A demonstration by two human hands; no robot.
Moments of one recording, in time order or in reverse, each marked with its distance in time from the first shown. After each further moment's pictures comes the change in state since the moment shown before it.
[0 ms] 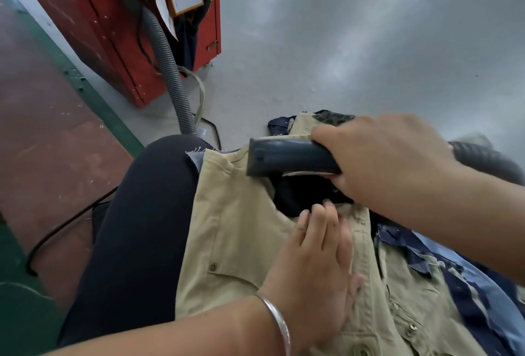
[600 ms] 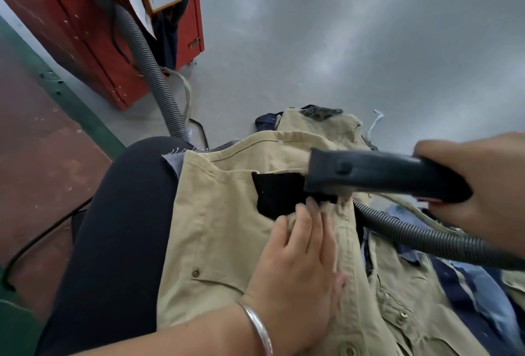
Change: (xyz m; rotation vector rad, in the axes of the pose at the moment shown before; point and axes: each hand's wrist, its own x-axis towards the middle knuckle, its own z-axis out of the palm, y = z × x) left_hand 0.001 0.003 -0.001 0.011 -0.015 -0.027; right_hand -0.082 0.072 0.024 0.197 -0.107 0.211
